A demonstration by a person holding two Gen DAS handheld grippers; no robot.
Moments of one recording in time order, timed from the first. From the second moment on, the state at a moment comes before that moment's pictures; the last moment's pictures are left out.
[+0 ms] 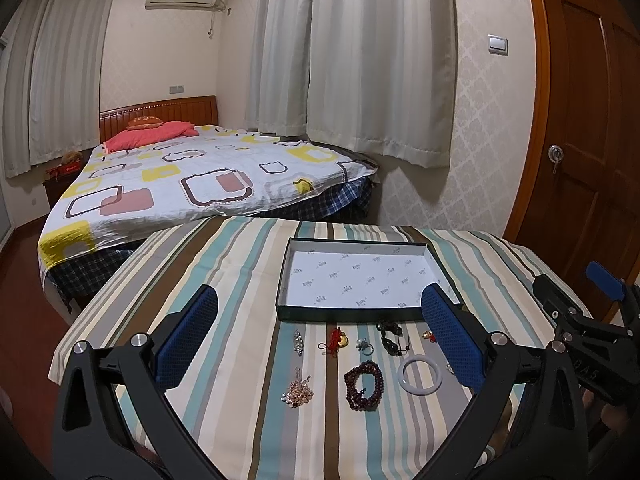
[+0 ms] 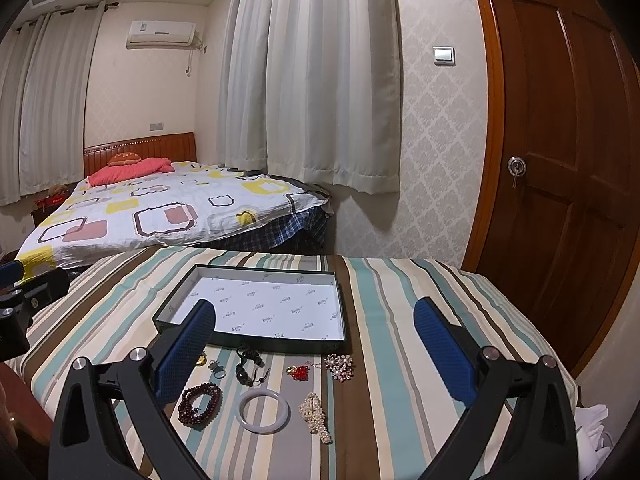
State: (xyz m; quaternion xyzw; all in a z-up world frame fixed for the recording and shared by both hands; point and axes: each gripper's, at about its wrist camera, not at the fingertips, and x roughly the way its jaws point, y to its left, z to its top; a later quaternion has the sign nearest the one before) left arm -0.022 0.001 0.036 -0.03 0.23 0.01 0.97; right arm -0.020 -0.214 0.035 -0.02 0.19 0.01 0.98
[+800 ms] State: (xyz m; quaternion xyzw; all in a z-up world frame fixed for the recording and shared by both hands) left arm -0.024 0.000 0.029 -0.03 0.23 0.01 0.97; right arm -0.024 -0.210 0.027 -0.02 0.18 0.01 0.98
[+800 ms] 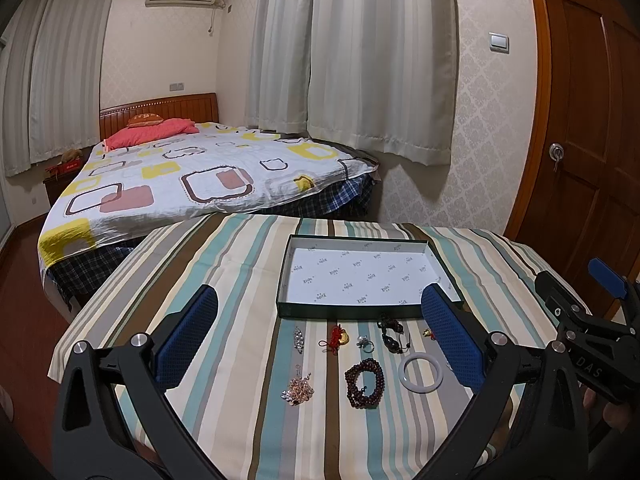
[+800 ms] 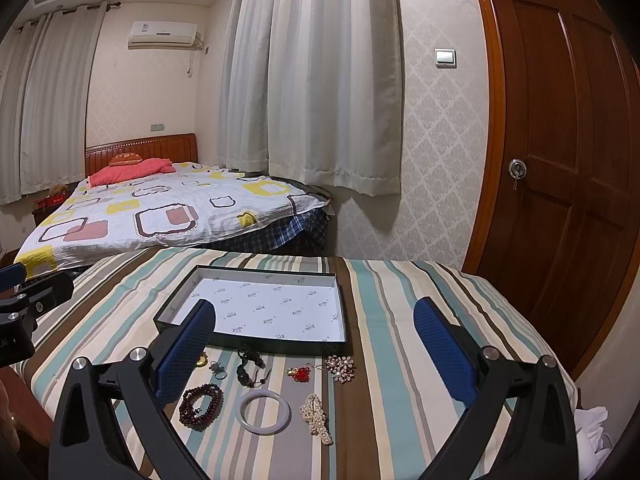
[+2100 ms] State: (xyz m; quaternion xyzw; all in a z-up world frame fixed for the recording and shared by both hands) left arm -0.025 0.009 0.016 -0.03 0.24 0.01 0.97; right arm -0.024 -0.201 0.019 -0.02 0.18 0.01 0.98
